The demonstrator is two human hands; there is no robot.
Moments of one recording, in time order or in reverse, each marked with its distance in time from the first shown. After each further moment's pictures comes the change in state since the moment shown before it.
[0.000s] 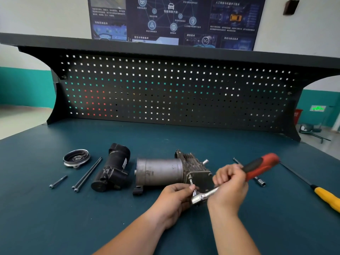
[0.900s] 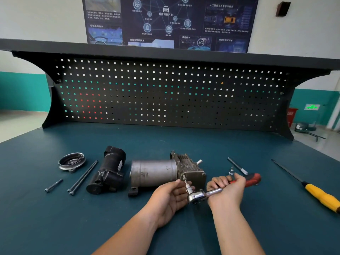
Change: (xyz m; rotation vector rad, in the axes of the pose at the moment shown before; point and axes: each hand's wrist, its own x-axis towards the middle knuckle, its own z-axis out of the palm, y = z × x) left_hand -0.001 0.009 0.002 -0.186 -0.011 -0.081; right_hand 0.032 -0.004 -0.024 0.285 0.274 0.617
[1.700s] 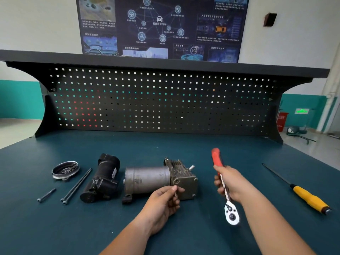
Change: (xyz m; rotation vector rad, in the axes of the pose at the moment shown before) left_hand -0.002 -0.006 0.000 0.109 0.059 0.151; right_hand 0.031 -0.059 0.013 -1.203 -0.169 -0.022
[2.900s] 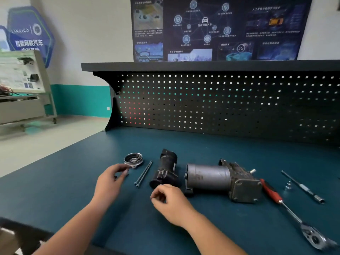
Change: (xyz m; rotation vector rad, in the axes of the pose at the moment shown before) left_hand -0.101 0.125 -0.226 1.074 0.761 0.564; right_hand -0.093 0.082 0.246 -0.689 -0.671 -0.772
